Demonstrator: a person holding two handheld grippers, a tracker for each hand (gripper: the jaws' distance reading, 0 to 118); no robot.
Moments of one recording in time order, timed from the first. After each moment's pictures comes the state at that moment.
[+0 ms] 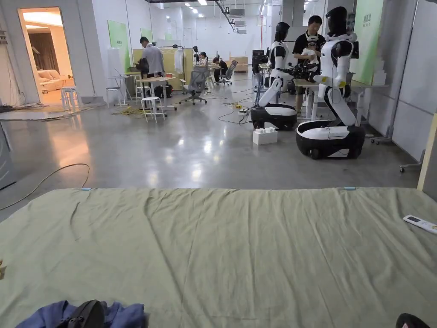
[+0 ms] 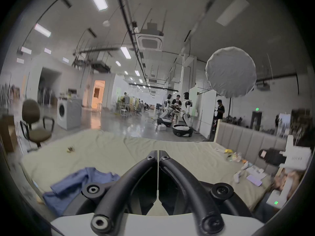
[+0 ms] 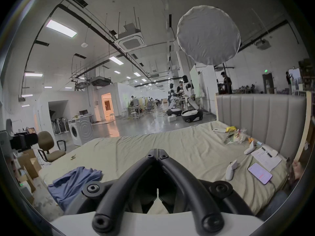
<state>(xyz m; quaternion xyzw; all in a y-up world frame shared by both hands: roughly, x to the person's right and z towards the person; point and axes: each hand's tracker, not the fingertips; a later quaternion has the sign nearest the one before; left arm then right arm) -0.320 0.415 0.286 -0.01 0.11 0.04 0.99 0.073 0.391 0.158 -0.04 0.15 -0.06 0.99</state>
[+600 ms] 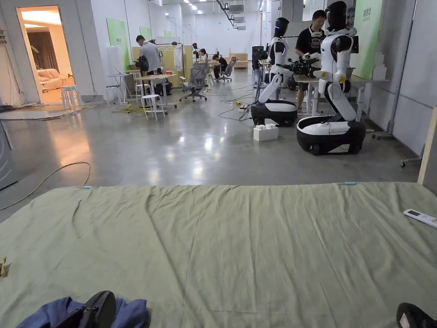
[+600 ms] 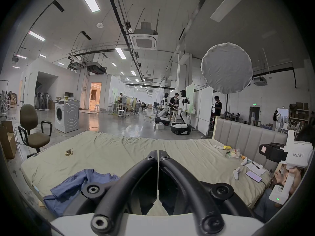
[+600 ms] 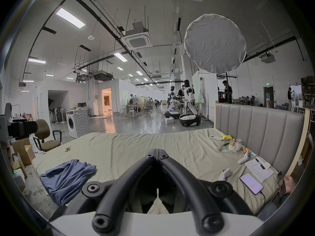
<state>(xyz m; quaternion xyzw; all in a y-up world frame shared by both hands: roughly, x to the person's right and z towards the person) -0.316 0.421 0.277 -0.02 0.09 0.04 0.99 0.064 0.396 0.166 -0.03 0.16 0.00 0.99</state>
